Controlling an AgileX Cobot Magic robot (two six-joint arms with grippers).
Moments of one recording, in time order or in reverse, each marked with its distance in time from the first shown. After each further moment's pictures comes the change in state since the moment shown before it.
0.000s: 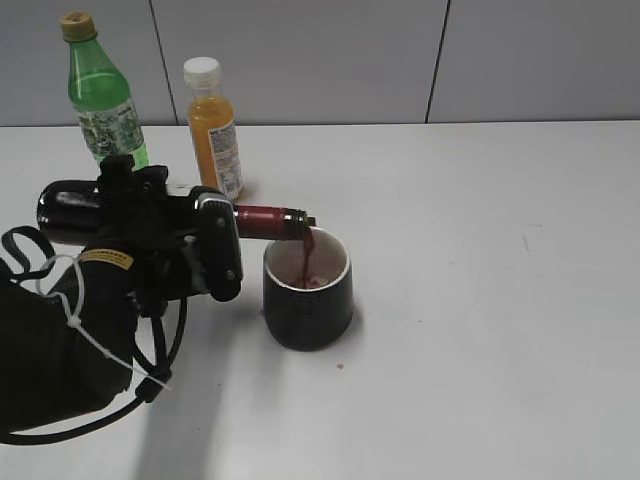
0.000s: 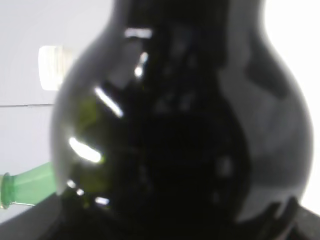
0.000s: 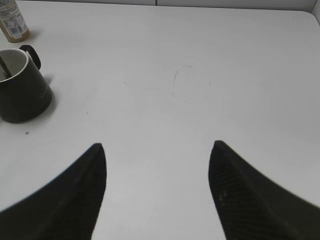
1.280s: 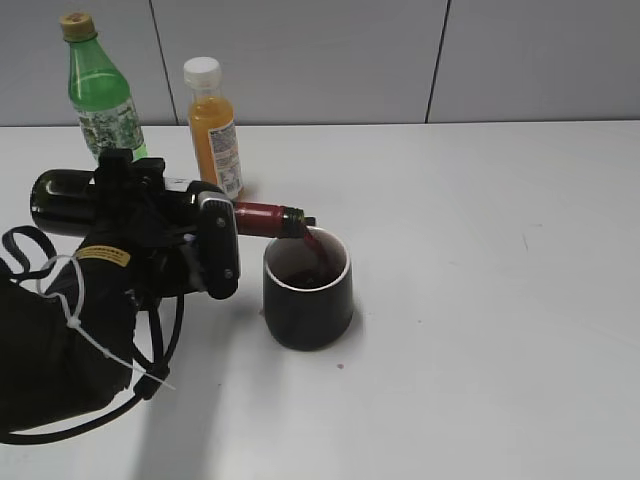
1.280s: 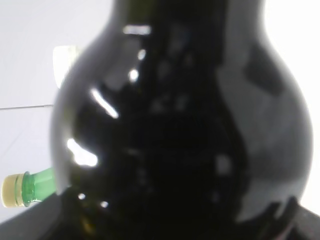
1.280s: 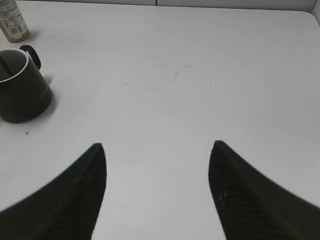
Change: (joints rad) left arm 0.001 0.000 0.000 -0.001 -0.041 0.054; right arm 0.000 0.000 0.000 0.000 0.000 0.000
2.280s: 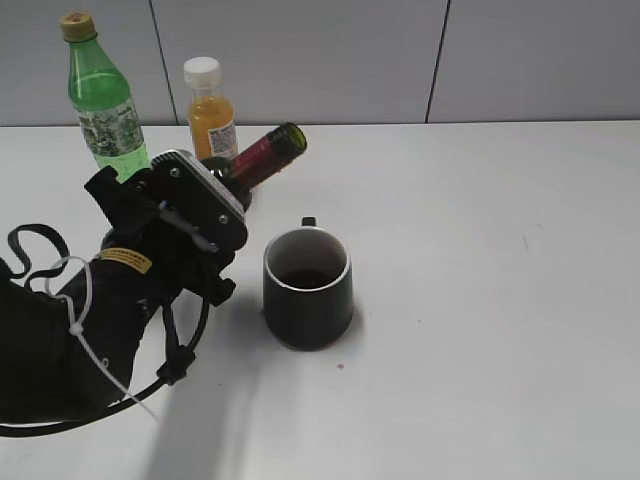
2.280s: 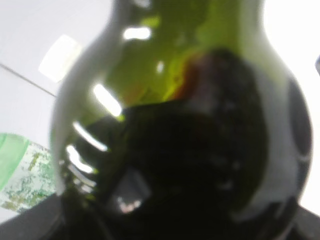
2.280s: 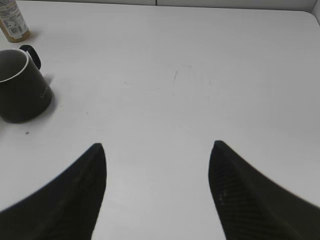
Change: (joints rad) left arm 0.000 0.000 0.000 0.175 0.077 -0.763; right arm 0.000 0.000 0.000 0.000 0.000 0.000
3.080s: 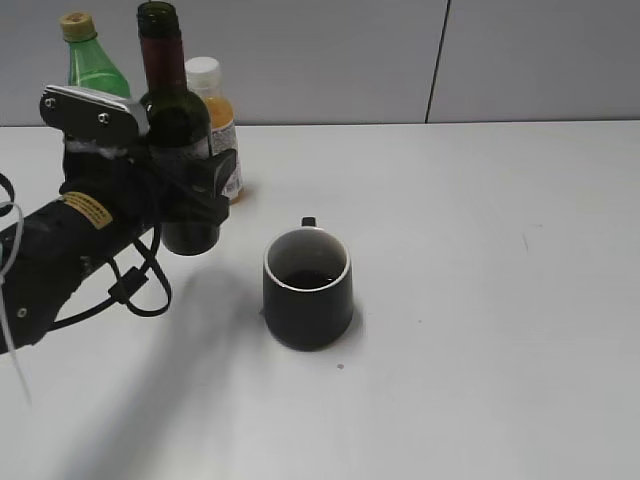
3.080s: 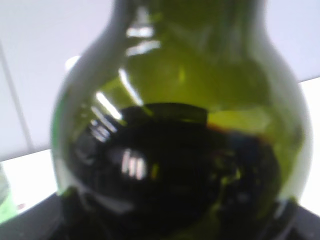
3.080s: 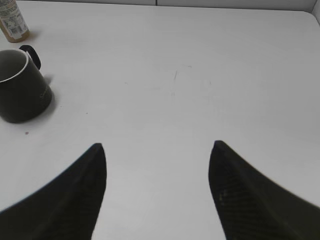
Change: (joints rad) left arm 0.257 -0.063 0.000 0.564 0.035 -0.958; right arm 0.000 0.000 0.000 0.000 0.000 0.000
